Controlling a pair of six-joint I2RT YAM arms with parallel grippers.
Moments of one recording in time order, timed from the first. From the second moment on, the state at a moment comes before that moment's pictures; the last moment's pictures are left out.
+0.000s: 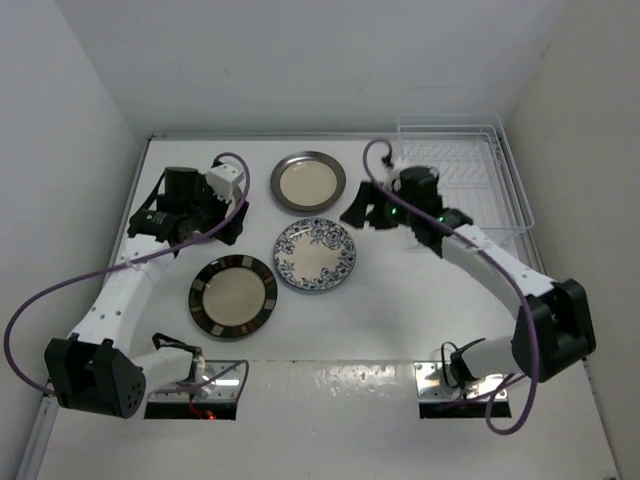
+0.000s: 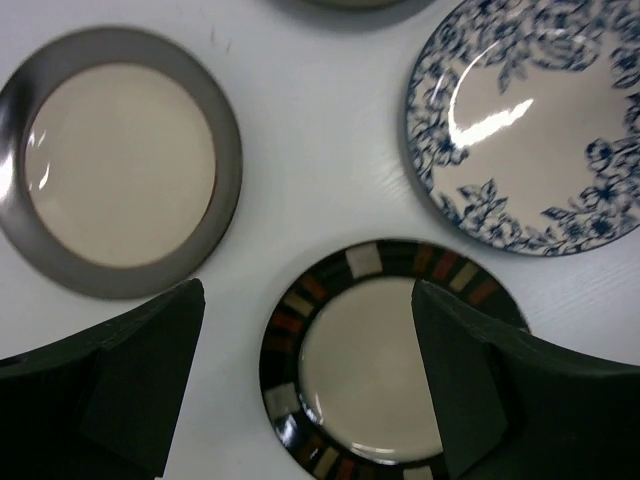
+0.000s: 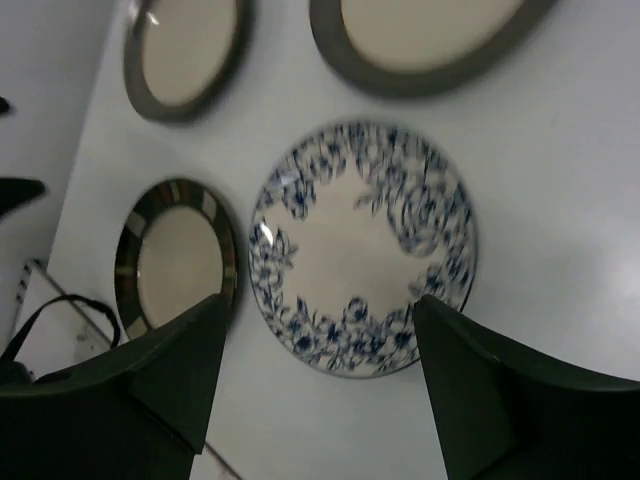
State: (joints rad) left arm -0.14 1.17 1.08 -0.61 0.23 0.31; right arm 0.40 1.35 1.03 -0.14 -0.31 0.42
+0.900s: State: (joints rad) left arm -0.07 1.03 0.90 -0.64 0.11 0.26; right arm 0.43 1.84 0.74 0.34 -0.28 0.93
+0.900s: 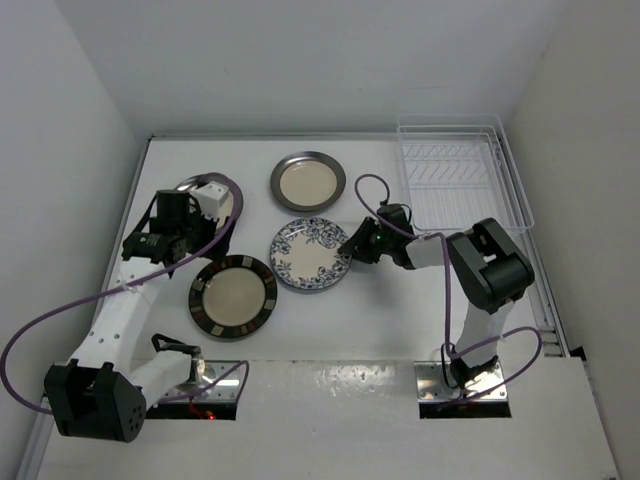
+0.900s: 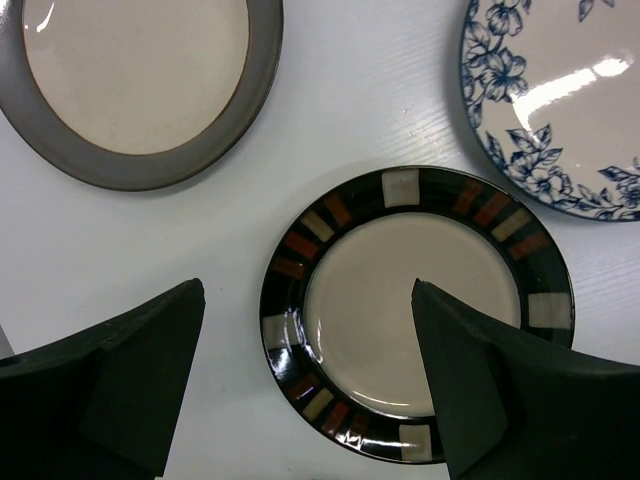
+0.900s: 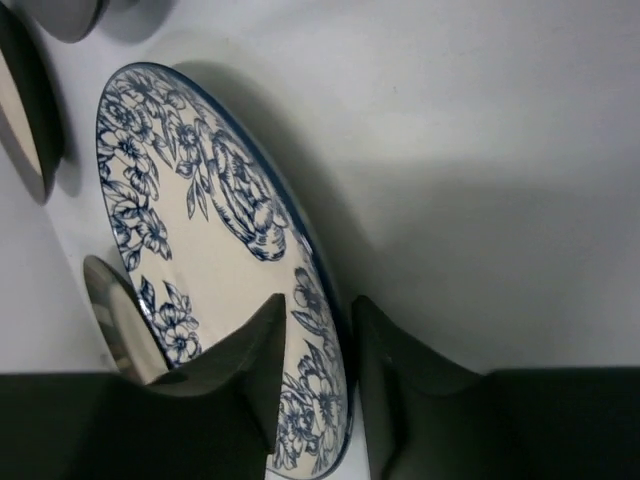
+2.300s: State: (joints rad) left arm -0.35 1.52 1.19 -0.67 0.16 0.56; right arm -0.19 1.70 1.75 -0.34 0.14 -0.07
